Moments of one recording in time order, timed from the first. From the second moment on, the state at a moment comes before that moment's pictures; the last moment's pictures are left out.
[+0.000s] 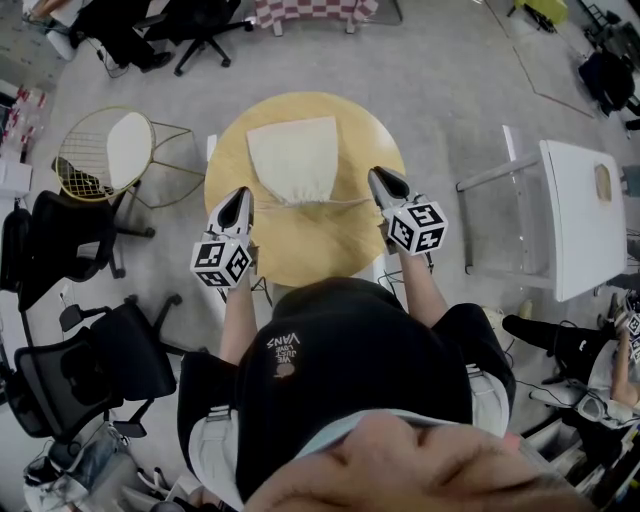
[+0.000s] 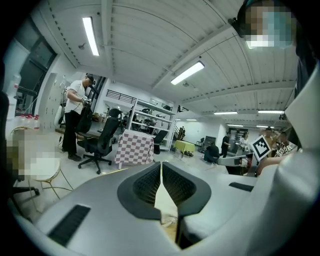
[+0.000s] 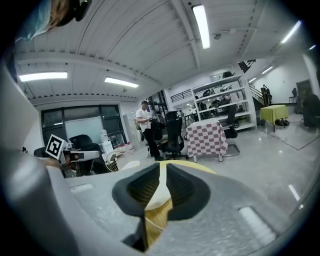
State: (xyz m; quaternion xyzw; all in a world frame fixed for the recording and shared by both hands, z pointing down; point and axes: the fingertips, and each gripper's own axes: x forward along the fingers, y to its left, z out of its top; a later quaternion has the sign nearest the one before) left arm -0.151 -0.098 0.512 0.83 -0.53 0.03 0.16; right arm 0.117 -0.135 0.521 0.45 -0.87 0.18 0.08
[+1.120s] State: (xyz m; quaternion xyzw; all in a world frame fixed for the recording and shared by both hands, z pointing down) left arm -0.104 -0.085 0.423 0.88 -0.48 -0.02 0.06; right arm 0.069 -0.112 0.419 0.38 -0.92 0.08 0.02
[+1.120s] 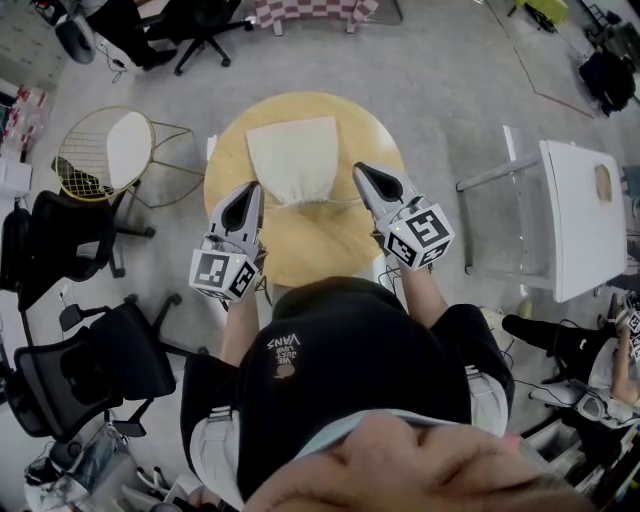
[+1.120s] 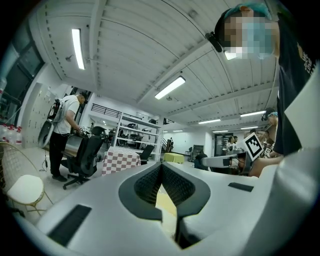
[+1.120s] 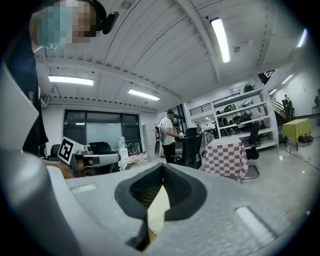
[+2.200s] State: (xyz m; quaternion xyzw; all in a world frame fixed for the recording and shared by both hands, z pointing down) left arm -0.098 -0.072 0.419 0.89 -0.46 -0.01 0.06; right arm 0.052 -0.096 0.415 0.36 -0.93 0.07 0.03
